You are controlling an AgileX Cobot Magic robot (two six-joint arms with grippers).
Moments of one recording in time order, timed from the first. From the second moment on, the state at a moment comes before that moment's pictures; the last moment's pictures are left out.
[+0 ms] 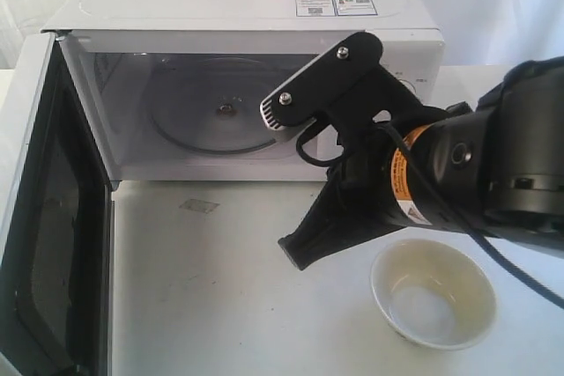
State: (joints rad) left arm -0.02 0.00 0.02 -0.20 0.39 0.18; right arm 0.89 1.27 -0.89 -0.70 0.70 0.68
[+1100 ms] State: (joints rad) left arm -0.02 0.17 -0.47 -0.26 0.72 0.33; right arm 0.89 1.27 -0.89 -0.84 0.57 0.58
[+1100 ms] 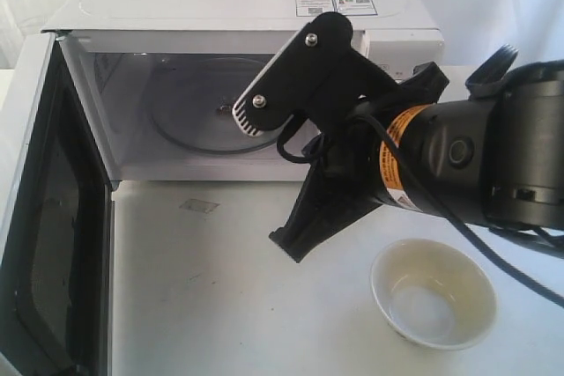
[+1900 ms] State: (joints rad) left arm -0.02 0.27 -0.47 -0.28 0.87 0.33; right arm 0.89 0.78 -0.89 -0.79 0.71 0.58
